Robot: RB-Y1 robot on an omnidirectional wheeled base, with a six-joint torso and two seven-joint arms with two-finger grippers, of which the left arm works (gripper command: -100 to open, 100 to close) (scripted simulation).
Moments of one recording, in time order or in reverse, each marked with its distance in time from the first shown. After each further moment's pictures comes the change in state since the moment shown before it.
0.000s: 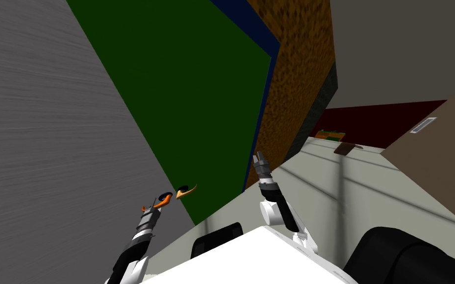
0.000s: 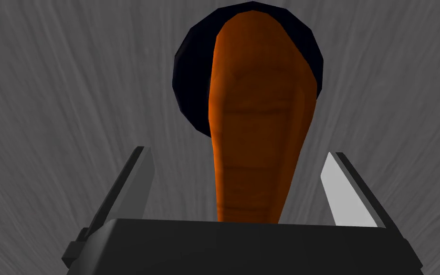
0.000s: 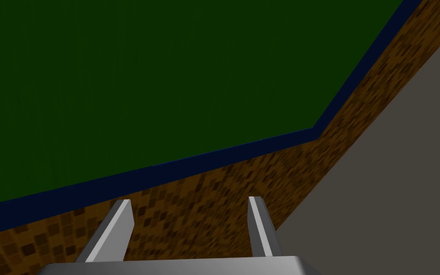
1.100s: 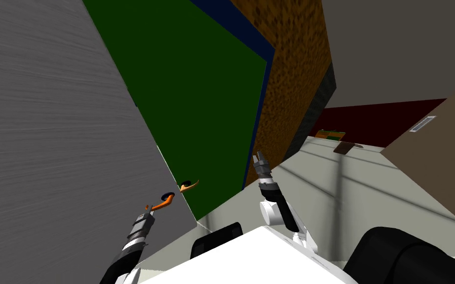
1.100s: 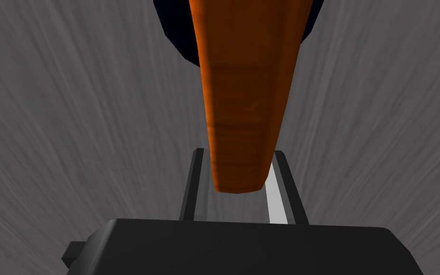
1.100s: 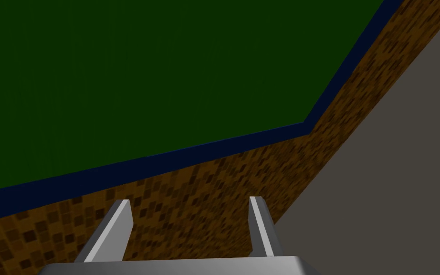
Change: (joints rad) arm 0.055 0.013 0.015 -0.032 0.007 0.012 0.000
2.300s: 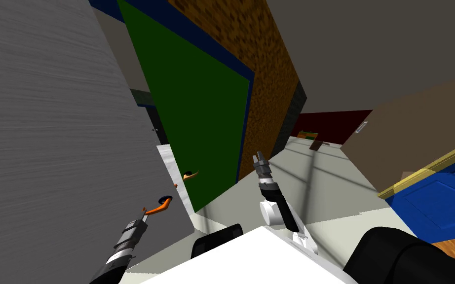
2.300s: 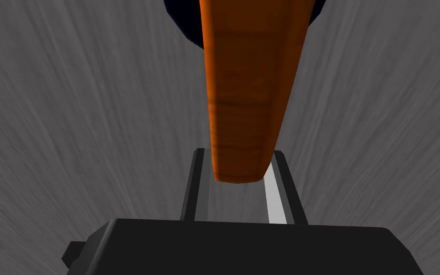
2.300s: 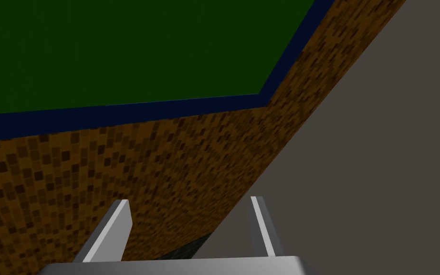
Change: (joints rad) arm 0.017 0.090 -0.056 0.073 -0.031 -0.098 0.113
